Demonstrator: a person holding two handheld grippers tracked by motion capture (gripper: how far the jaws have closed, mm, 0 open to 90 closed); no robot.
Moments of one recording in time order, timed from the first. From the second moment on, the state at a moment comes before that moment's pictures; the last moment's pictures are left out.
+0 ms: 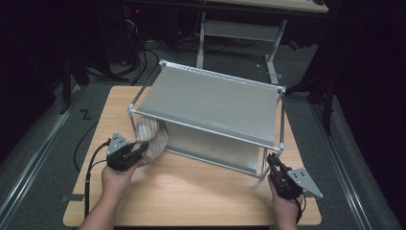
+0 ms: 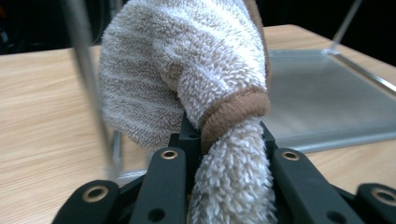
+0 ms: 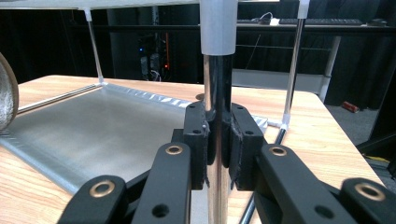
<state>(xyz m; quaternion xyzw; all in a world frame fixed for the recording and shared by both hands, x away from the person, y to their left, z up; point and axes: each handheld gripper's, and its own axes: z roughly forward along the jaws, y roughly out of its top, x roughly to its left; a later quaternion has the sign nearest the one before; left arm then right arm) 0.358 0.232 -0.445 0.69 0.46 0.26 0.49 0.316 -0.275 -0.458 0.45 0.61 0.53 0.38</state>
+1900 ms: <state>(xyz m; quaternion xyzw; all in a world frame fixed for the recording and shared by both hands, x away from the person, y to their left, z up) 0.348 0.280 -0.450 0.63 0.51 0.31 0.49 0.316 -0.272 -0.458 0.45 0.61 0.53 0.38</state>
